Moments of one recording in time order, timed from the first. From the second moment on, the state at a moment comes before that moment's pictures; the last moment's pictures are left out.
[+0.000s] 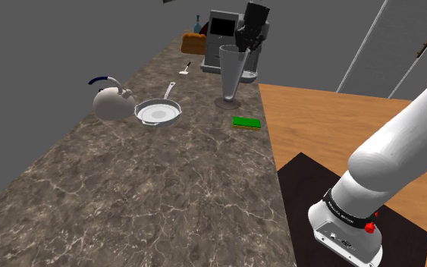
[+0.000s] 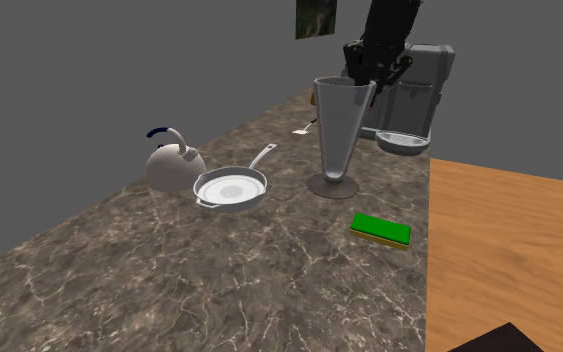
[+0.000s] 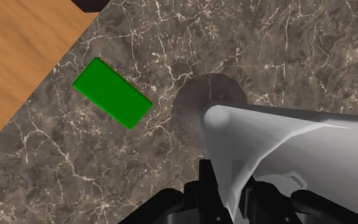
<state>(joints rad) -0.20 -0.11 0.07 -1.85 0.20 1.72 -0.09</state>
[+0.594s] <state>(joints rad) -0.29 0.02 -0.04 -1.76 0.19 1.73 -0.29</state>
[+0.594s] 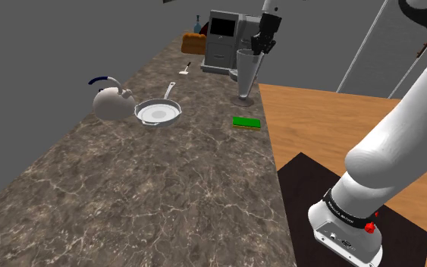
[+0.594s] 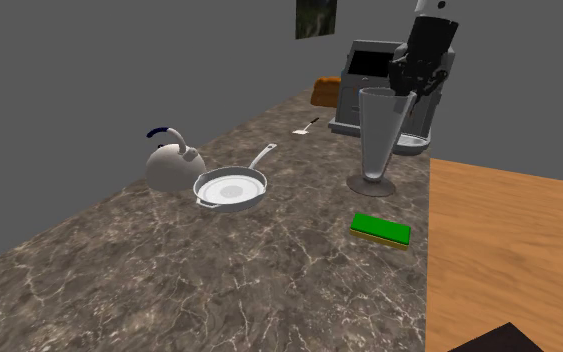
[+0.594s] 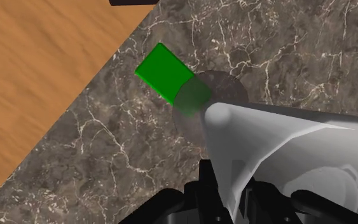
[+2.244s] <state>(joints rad) -0.41 0.28 -0.12 -1.70 0.22 1.89 -0.54</state>
